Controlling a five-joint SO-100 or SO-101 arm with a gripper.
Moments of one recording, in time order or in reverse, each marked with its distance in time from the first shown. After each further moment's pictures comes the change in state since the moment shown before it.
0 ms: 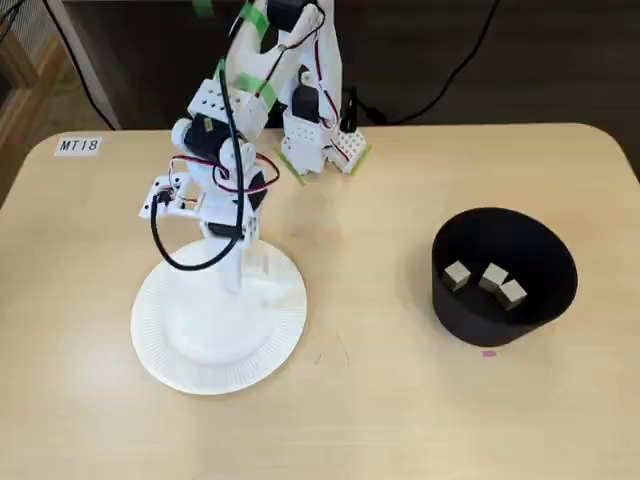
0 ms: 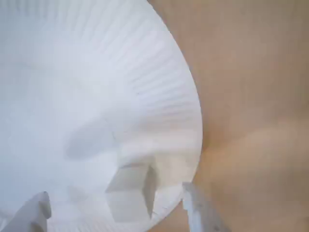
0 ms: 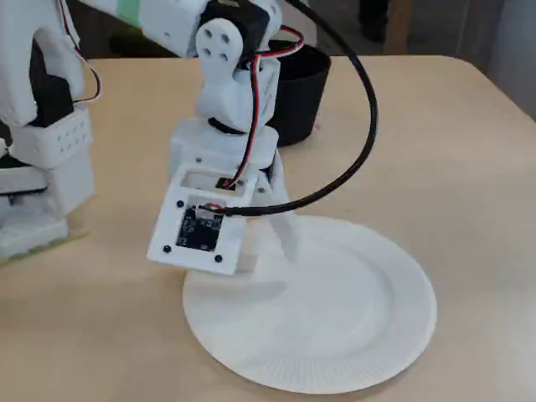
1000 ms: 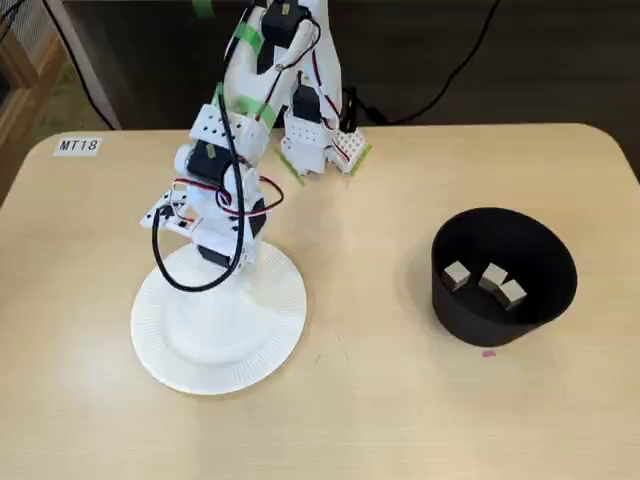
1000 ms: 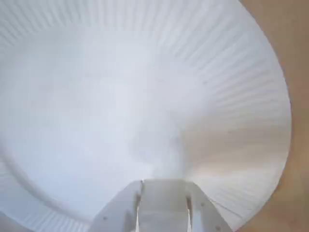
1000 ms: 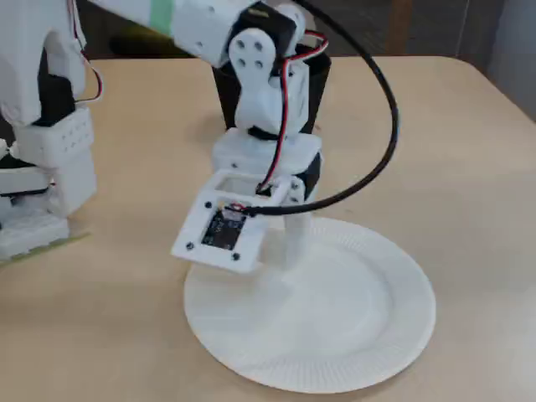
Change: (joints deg) arm -3.4 -6.5 -7.9 -10.9 17.2
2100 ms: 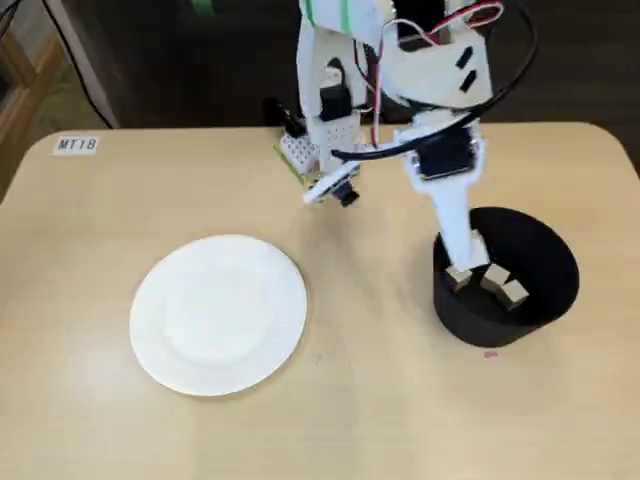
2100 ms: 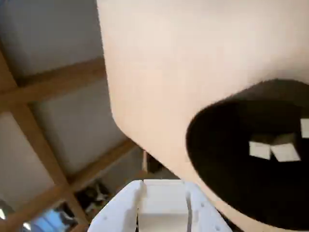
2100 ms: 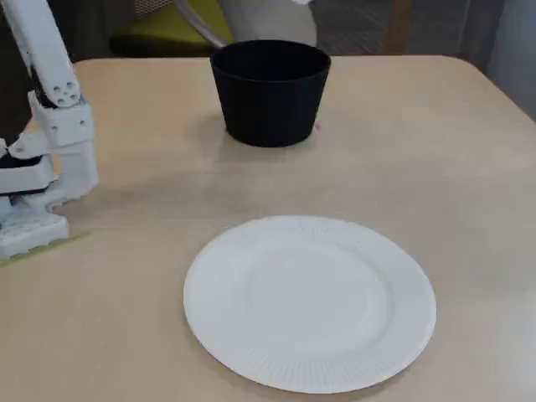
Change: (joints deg) arm -56.0 17.0 -18.5 -1.7 12.0
